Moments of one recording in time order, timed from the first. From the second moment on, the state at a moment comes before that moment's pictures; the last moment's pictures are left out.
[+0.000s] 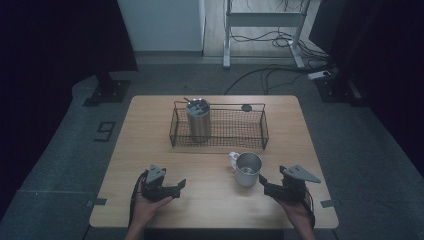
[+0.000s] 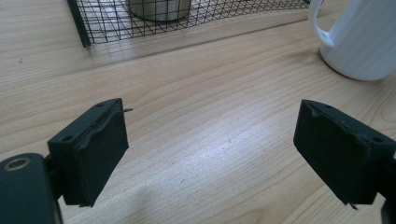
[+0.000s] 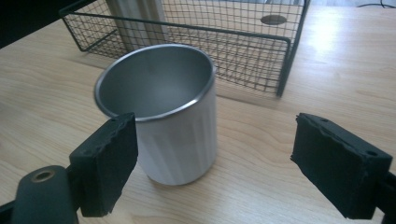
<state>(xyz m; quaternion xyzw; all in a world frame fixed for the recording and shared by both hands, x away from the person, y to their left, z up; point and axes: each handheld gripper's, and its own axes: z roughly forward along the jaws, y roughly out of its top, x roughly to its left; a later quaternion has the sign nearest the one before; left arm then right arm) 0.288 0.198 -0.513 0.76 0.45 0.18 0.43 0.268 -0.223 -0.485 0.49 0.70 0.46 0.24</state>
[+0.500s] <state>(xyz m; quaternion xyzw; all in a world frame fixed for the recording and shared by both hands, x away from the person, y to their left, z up) 0.288 0.190 -0.516 0.77 0.44 0.17 0.42 0.268 -0.206 -0.483 0.47 0.70 0.48 0.23</state>
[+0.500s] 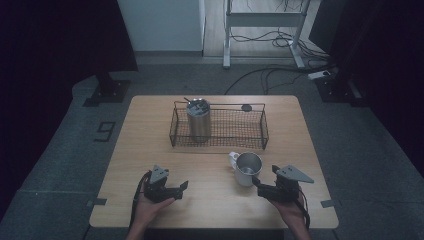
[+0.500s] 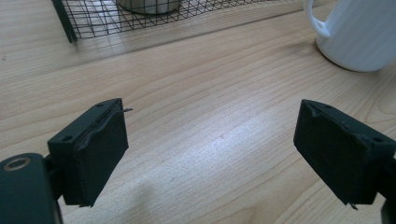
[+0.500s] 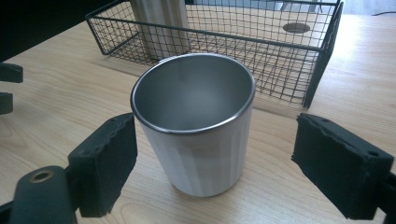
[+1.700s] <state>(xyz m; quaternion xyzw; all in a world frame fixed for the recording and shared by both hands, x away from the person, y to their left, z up) 0.287 0.191 -0.514 0.77 0.45 0.16 0.42 0.309 -0.160 -0.495 0.47 0.74 0.41 0.24</state>
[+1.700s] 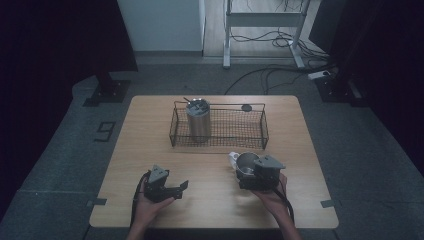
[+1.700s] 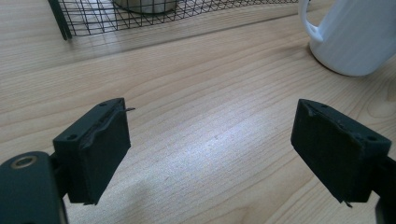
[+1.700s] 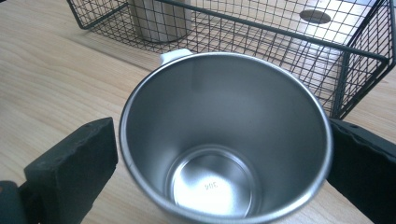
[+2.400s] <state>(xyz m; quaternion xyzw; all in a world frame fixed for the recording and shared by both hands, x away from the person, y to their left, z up) 0.286 0.189 -0.514 0.77 0.46 0.16 0.42 0.324 -0.152 -0.501 0.46 0.75 0.40 0.25</state>
